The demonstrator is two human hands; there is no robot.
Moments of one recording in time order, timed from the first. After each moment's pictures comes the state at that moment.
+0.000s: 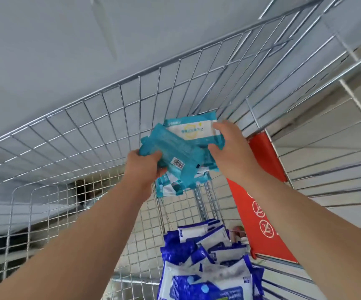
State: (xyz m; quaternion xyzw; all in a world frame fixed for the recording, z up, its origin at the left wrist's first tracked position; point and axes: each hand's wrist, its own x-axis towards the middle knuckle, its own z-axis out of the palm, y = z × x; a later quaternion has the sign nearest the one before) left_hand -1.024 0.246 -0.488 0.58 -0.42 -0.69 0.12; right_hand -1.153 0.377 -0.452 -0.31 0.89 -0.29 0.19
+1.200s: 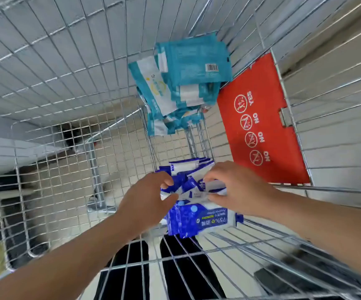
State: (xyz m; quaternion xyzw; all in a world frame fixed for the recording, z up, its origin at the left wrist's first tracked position) left_hand -0.886 0.364 -0.492 0.32 -0.82 -0.44 -0.20; right_hand -1.055 0.513 -0.468 -0.50 0.78 -0.06 0.37
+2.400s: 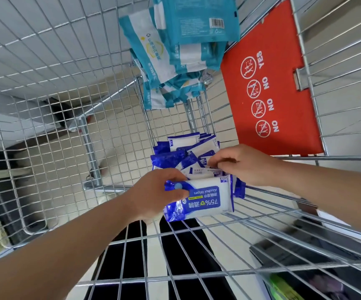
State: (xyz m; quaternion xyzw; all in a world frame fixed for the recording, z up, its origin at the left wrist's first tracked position) left_hand -0.869 0.384 -0.511 0.27 -0.70 -0.60 -0.28; right_hand -1.058 0.525 -0.489 -0.28 0.77 -0.11 0.57
